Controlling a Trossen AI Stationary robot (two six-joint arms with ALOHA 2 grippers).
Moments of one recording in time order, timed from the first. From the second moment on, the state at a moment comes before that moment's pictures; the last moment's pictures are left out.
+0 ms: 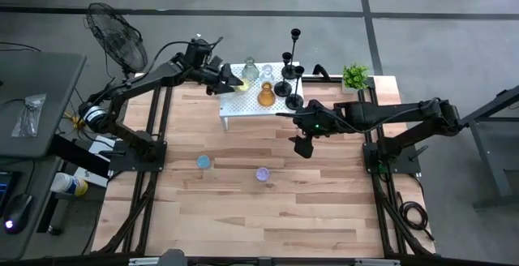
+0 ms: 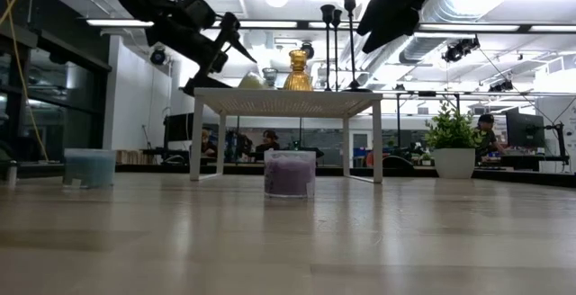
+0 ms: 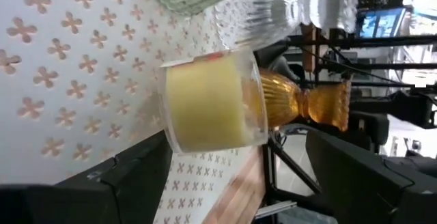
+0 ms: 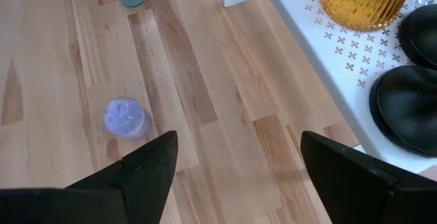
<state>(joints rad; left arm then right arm) 0.82 1.44 1.05 -0.23 0.70 -0.96 -0.01 1.34 1.17 -0.70 0.18 0.29</state>
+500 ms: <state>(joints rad) 0.82 1.43 1.05 -0.35 0.69 -0.86 -0.01 1.34 1.17 -0.70 0.18 0.29</state>
